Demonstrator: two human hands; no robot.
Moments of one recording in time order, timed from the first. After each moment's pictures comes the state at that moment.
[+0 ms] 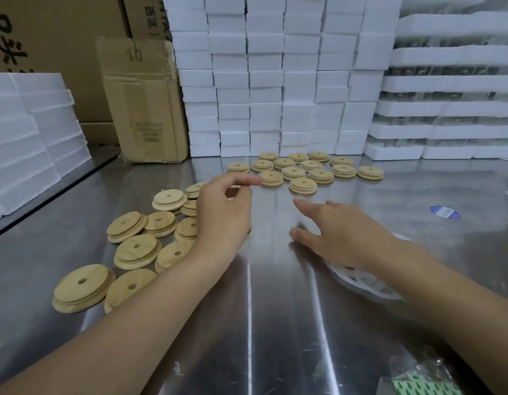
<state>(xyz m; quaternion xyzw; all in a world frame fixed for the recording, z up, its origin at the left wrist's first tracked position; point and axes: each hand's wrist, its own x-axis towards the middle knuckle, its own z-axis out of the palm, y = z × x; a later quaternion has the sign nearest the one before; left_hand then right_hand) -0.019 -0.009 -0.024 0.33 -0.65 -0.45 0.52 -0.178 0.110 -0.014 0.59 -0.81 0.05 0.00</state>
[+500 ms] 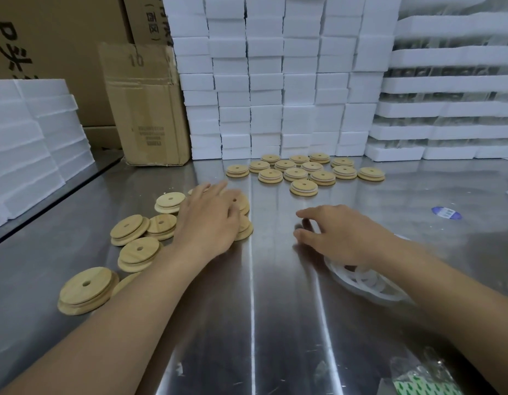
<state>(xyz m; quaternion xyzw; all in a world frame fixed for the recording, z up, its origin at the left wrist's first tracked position) 0.006 -0.054 -0.036 0.40 -0.89 -0.05 0.23 -0.185 0.105 -0.016 0.57 -0.81 0.10 -0.04</state>
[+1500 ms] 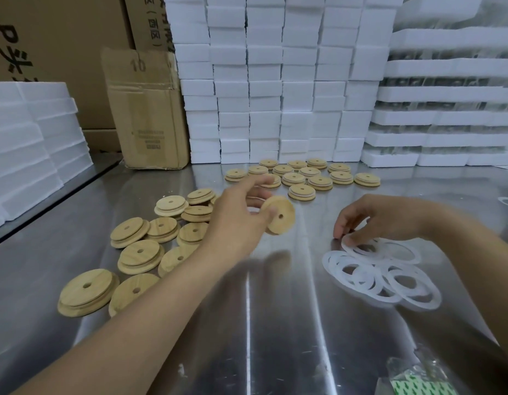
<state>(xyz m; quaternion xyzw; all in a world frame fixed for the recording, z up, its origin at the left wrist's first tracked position) -0.018 -0.008 -0.021 0.24 -0.77 -0.41 0.43 -0.264 0.130 0.015 0.59 -0.76 0.12 -0.23</state>
